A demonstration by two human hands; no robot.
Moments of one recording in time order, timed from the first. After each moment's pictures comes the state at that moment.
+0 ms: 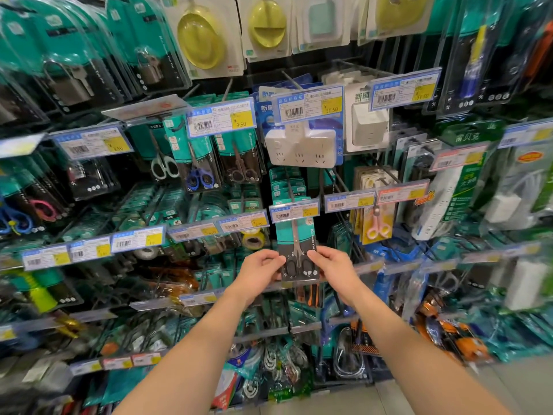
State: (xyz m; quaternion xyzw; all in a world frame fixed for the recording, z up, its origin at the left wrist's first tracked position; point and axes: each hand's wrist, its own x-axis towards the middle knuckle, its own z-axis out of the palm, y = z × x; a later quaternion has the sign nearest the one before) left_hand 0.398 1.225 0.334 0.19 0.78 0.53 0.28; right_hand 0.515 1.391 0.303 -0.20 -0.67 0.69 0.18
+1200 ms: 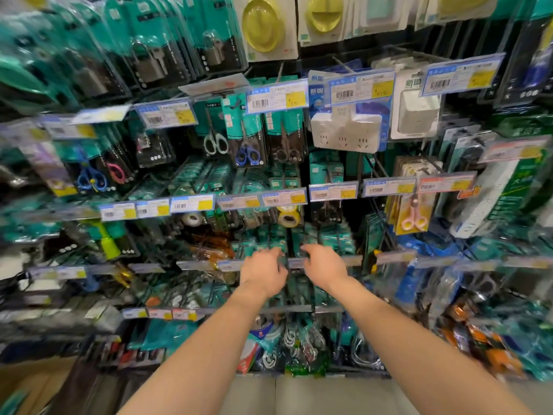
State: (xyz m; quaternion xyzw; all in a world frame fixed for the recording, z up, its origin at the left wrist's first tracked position) left_hand 0.424 1.152 0.337 0.29 0.95 0.07 0.03; right_hand 0.482 1.307 0.314 -0.19 -0.95 0.25 0.01
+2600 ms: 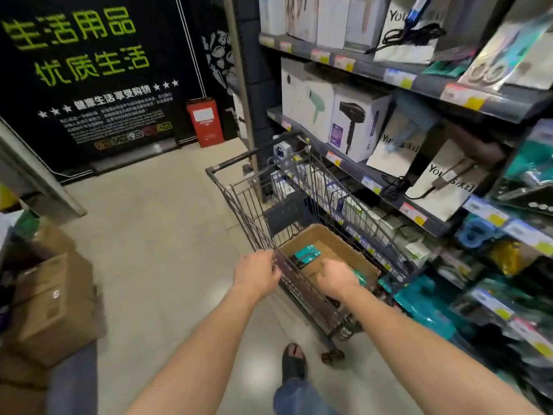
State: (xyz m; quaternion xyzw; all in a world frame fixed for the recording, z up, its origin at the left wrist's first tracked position) left_hand 0.426 0.196 0.279 -0.20 0.97 0.12 0.03; right_hand 0.310 0.363 0.221 0.19 -0.94 0.14 -0.24
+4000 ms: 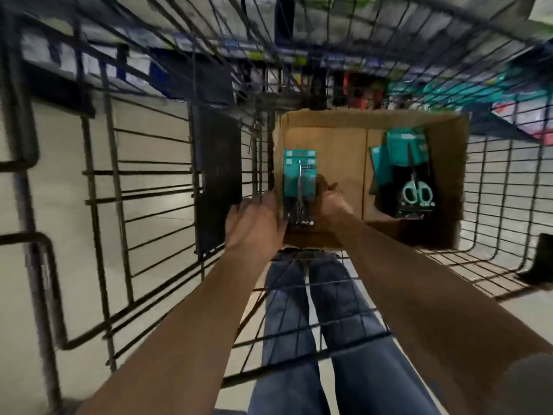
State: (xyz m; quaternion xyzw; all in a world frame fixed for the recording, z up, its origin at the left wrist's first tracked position) left_hand -0.008 -0.023 -0.074 0.16 0.91 0.04 0.37; right_hand 0.040 0.151 -0.210 -0.33 -0.78 0.26 -0.46
